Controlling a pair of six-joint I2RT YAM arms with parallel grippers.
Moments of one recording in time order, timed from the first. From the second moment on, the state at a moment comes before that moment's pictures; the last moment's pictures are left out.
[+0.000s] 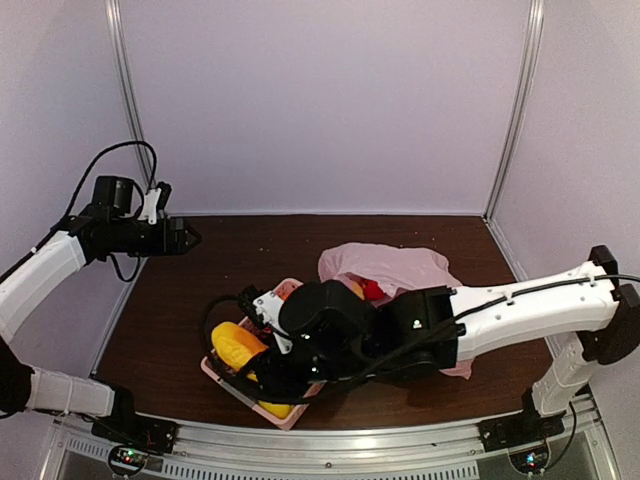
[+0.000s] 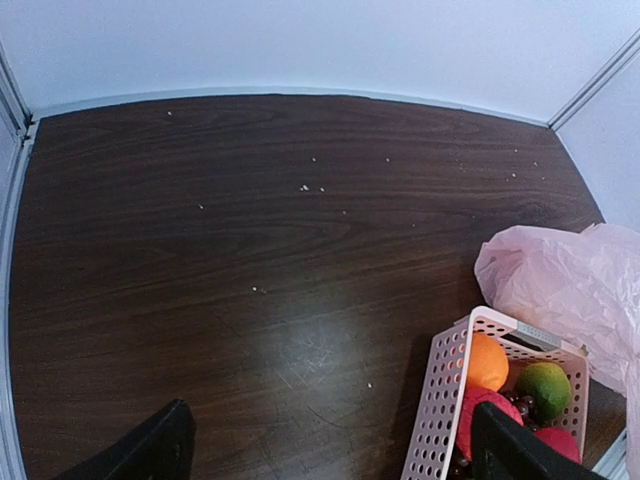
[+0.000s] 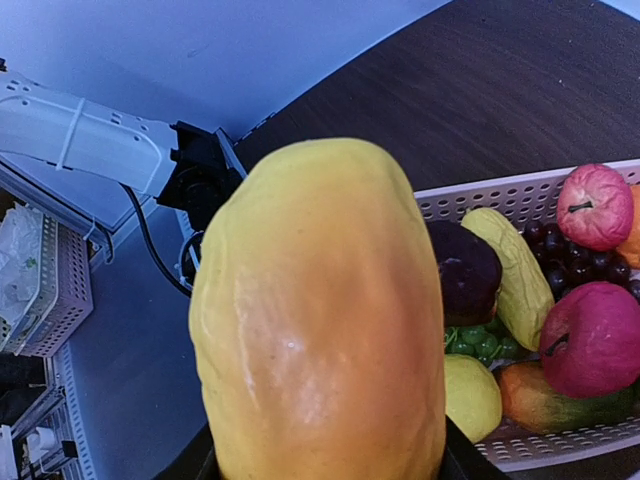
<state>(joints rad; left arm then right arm) -0.16 1.17 1.04 -0.54 0.31 -0.16 1.48 1.69 1.46 -0.37 0.15 0.58</state>
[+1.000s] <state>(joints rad) -0.16 0.97 0.87 -0.40 0.05 -0.10 1.18 1.78 1.50 -0.64 0.32 0.70</state>
